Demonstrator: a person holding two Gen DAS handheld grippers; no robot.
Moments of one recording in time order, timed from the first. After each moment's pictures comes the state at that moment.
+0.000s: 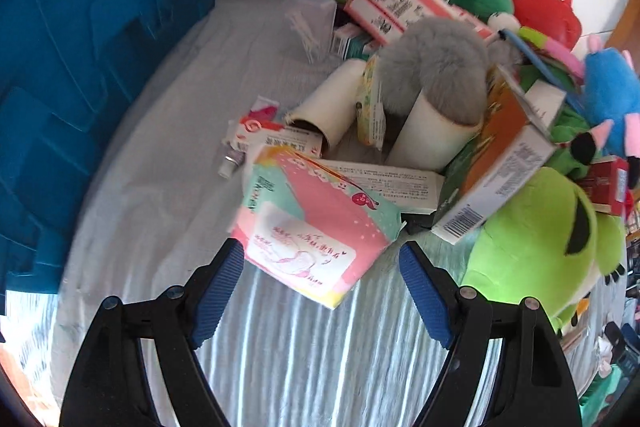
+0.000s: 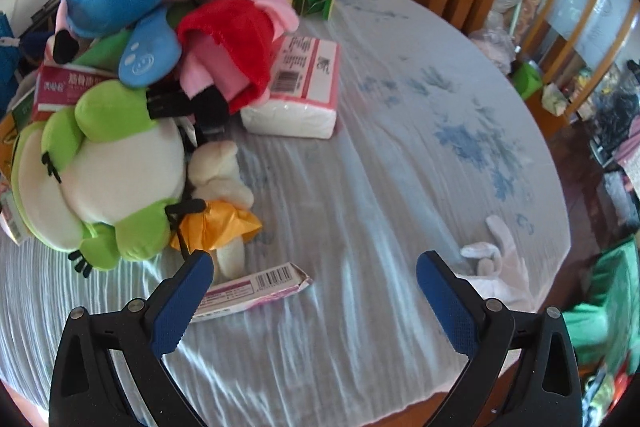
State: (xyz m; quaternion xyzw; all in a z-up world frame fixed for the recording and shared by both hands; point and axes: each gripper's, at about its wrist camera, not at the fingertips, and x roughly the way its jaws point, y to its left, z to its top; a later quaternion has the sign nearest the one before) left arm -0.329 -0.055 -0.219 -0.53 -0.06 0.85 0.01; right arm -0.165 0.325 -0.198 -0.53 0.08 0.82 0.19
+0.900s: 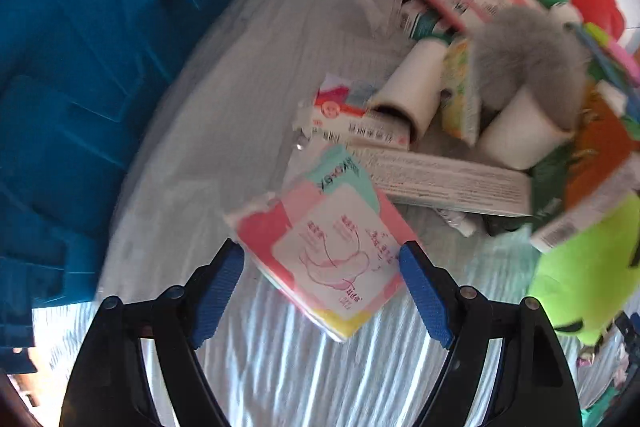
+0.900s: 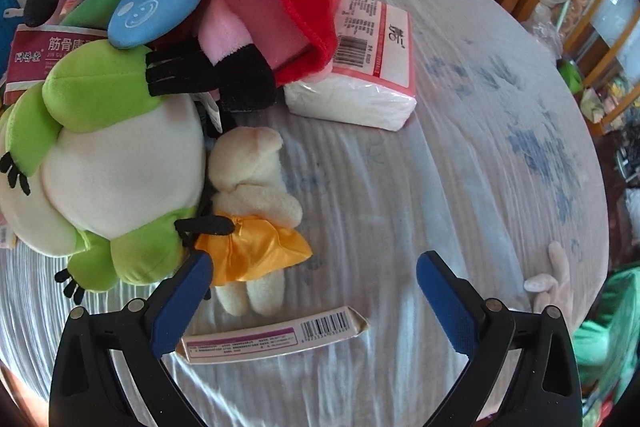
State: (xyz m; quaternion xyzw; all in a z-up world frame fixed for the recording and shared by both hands) left arm -0.336 -0.089 -0.239 -0.57 -0.04 0.82 -0.05; right arm -0.215 0.317 -0.237 -0.57 0.09 0.80 0.14
